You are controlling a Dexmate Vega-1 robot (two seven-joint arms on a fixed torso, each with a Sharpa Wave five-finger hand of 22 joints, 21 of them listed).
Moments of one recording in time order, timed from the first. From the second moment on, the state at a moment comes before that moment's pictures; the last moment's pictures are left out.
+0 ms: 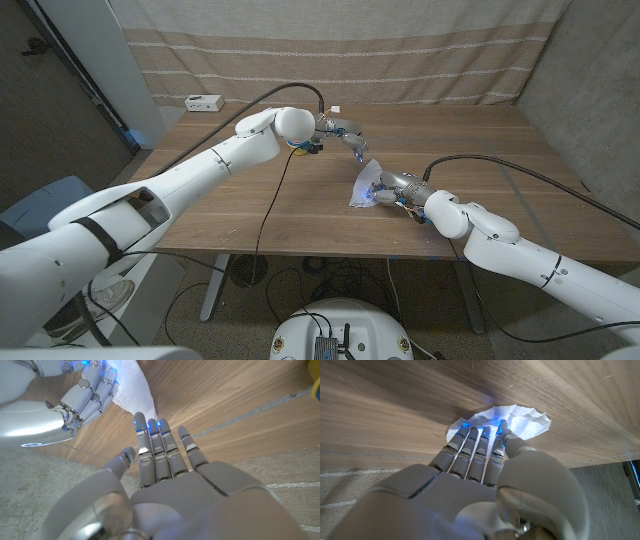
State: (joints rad) left arm 0.24 0.53 0.93 -1.55 0.35 0.10 -0.56; left_hand 0.38 0.20 0.74 0.02 0.22 0.88 0.20 0.38 0.29 0.69 0.08 0.45 0.31 0.57 0.04 0.42 0.36 0.26 0.13 0.37 0.23; right arm -0.91 -0.90 -0.70 -2.04 -0.40 -0.42 0.09; right_hand 0.82 0.19 0.51 -0.11 0.18 0.86 -0.02 0.21 0.18 0.69 -0.01 0.22 0.19 0.48 -0.04 0.31 0.24 0.53 0.00 0.22 0.18
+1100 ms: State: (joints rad) left arm 0.12 0.44 1.09 -1.43 0.40 0.10 -0.71; left_hand 0.28 0.11 0.65 0.06 0.19 0.97 0.20 0.40 0.32 0.76 0.08 0.49 0.37 0.67 0.02 0.43 0.32 0.26 0.10 0.43 0.24; right arm -0.89 -0.89 -0.71 -2.01 -0.40 -0.41 0.10; right_hand 0.82 0.19 0.51 -0.11 0.18 0.87 -0.01 0.20 0.18 0.70 -0.01 0.22 0.19 0.48 -0.05 0.31 0.23 0.53 0.00 0.22 0.18
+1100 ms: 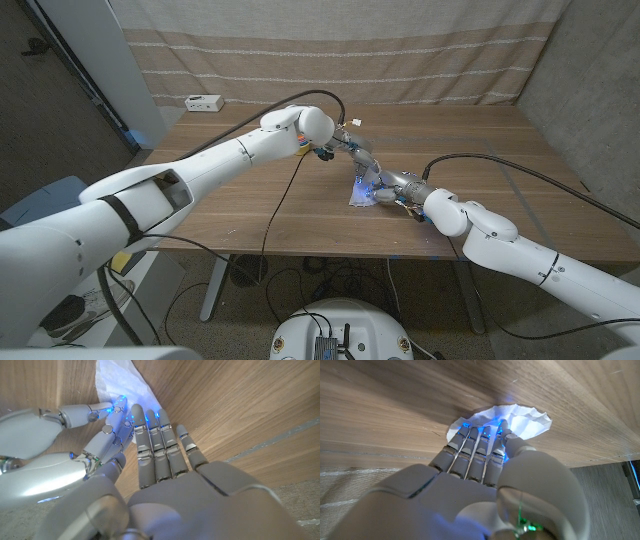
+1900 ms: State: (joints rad) left arm 0.07 0.36 1.16 -1.31 0.49 0.08 -0.73; left_hand 0.14 0.08 0.59 0.07 0.17 0.78 0.18 0.22 0.20 0.60 0.09 0.32 0.29 0.38 0.02 0.20 0.18 0.09 0.11 0.37 0.20; right arm -0.87 -0.88 -0.71 -1.98 -0.39 -0.39 0.11; right_hand 0.83 0.19 0.52 -0.12 0.18 0.89 -0.01 0.20 0.18 0.73 -0.01 0.21 0.19 0.51 -0.05 0.31 0.23 0.54 -0.01 0.22 0.18
